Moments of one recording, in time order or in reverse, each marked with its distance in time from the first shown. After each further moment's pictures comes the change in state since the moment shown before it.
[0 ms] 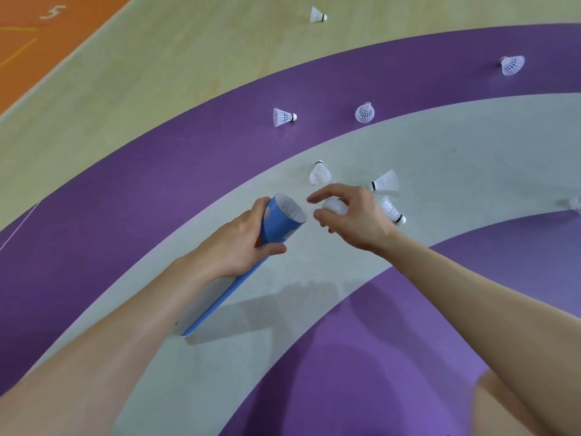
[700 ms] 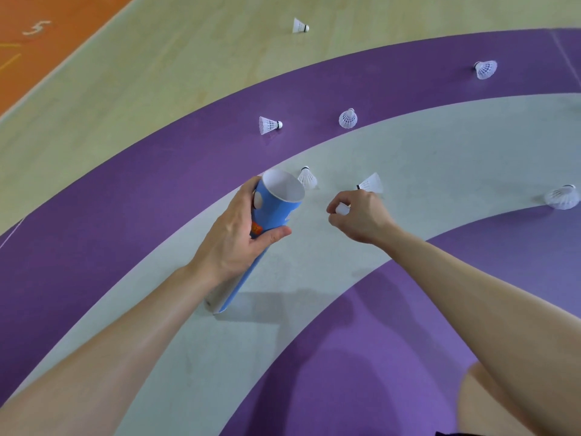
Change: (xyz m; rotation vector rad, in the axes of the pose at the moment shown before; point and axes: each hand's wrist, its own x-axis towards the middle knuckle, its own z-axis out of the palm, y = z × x) left_hand 0.002 0.030 0.001 -0.316 0.337 0.172; right_hand 0.021 0.054 -0.023 -0.319 0.066 0.213
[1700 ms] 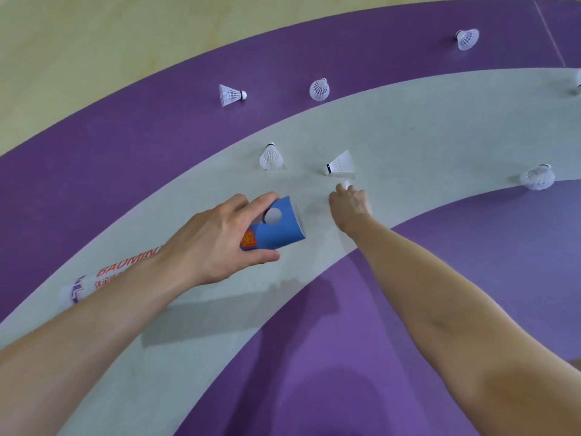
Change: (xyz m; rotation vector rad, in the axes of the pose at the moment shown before) left_hand 0.015 0.022 0.054 0.481 -0.364 -0.026; right_hand 0.094 0.146 0.069 -1.026 -0.055 -0.119
